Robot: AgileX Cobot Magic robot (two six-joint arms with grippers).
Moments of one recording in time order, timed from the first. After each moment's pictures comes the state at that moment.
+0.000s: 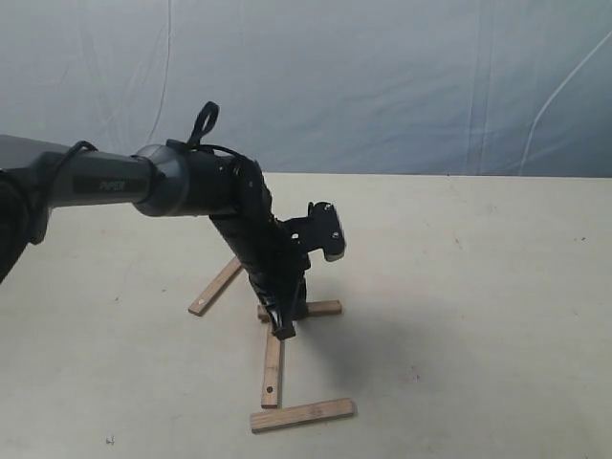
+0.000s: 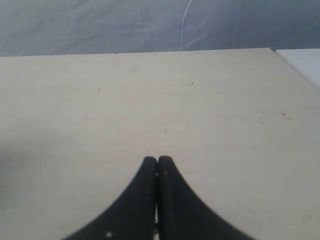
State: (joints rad) left arm -0.55 2.24 -1.59 -0.36 0.71 1.14; right arm 0.01 0.01 0.00 -0.14 0.37 0.16
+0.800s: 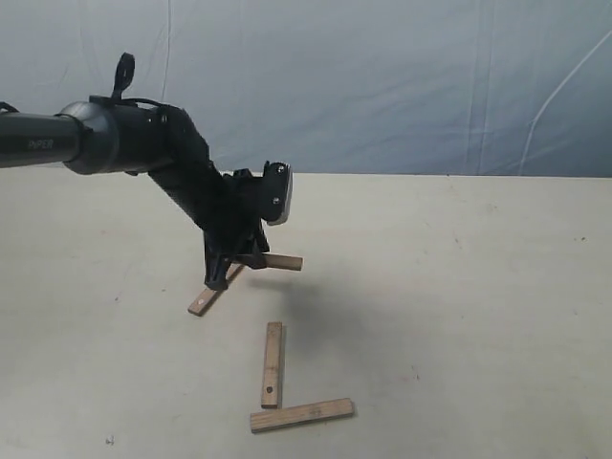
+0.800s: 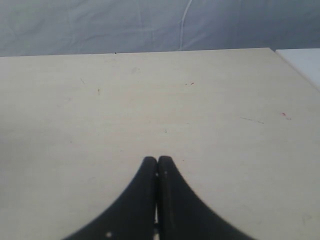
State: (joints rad) left arm -0.38 2.19 -1.63 -0.45 0.76 1.63; right arm 0.01 0.01 0.00 -0.14 0.37 0.16
